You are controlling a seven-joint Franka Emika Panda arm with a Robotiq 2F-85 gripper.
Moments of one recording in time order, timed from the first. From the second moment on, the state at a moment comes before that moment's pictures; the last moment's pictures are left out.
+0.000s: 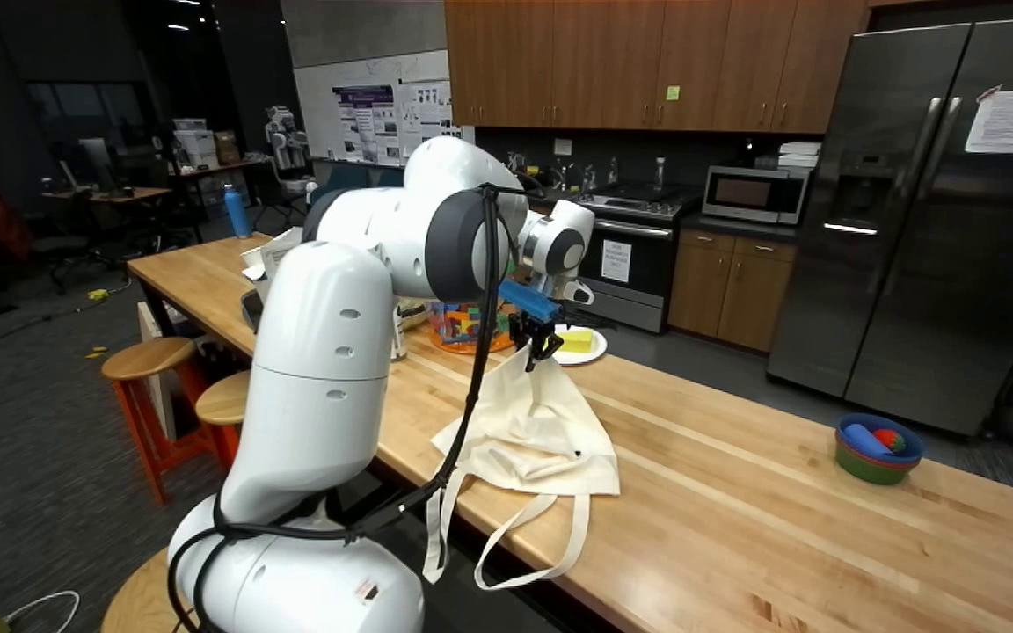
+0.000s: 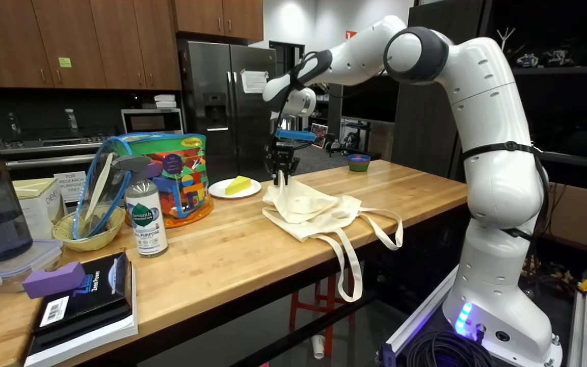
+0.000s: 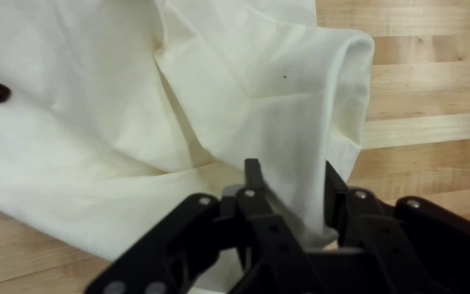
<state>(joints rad) 0.04 0.43 0.01 -1.61 0.25 1.84 0.20</state>
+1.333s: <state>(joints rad) -0.20 0.74 -0.06 -1.07 0.27 1.55 0.23</state>
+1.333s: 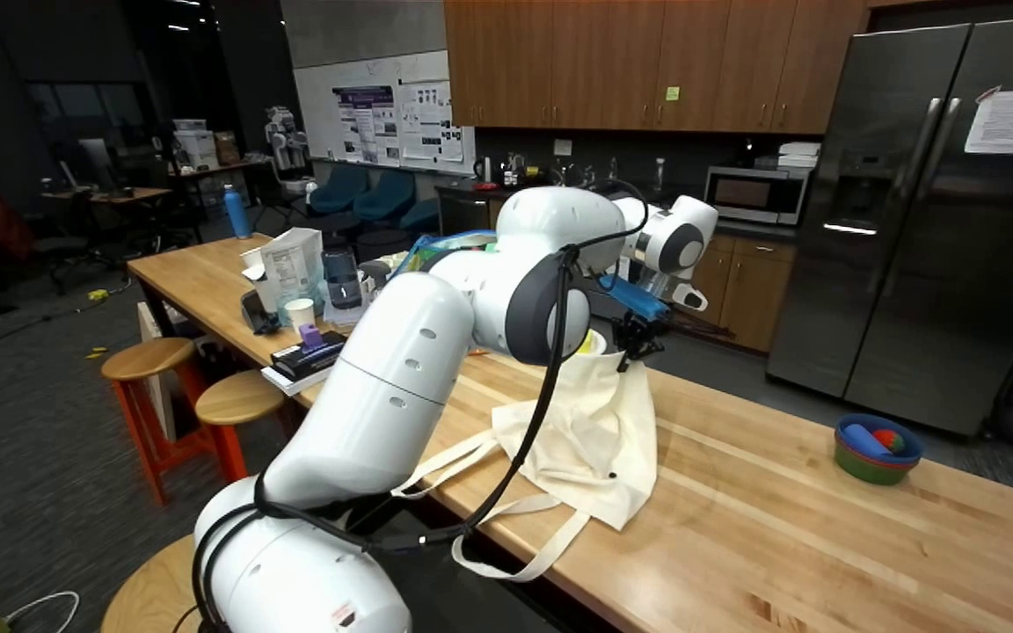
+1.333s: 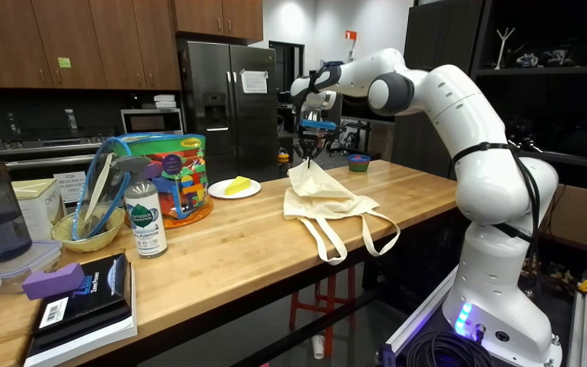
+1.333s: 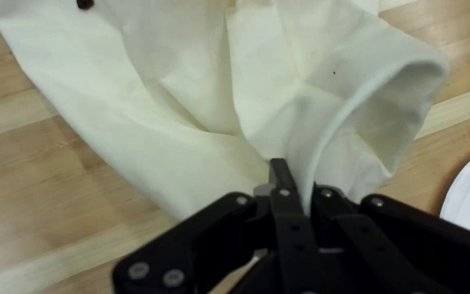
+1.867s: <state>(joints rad) -0.34 0.95 -0.07 -0.74 0.31 1.41 0.26</state>
